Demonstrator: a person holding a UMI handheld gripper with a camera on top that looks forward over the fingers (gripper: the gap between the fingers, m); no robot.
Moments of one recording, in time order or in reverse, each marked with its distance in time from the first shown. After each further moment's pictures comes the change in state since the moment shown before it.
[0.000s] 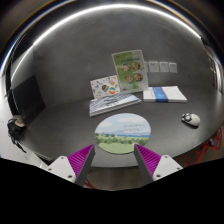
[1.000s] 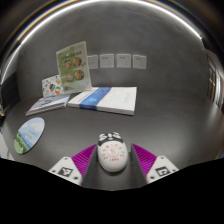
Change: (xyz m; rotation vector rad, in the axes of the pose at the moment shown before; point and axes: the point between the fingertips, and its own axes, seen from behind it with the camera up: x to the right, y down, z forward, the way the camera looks) arm 0.394 -0.064 0.090 -0.025 0.108 -0.125
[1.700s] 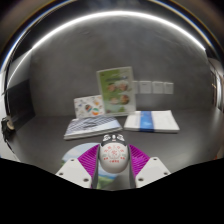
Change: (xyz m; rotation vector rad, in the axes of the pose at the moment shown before) arm -0.263 -0.080 -0.063 0.188 -0.054 0.031
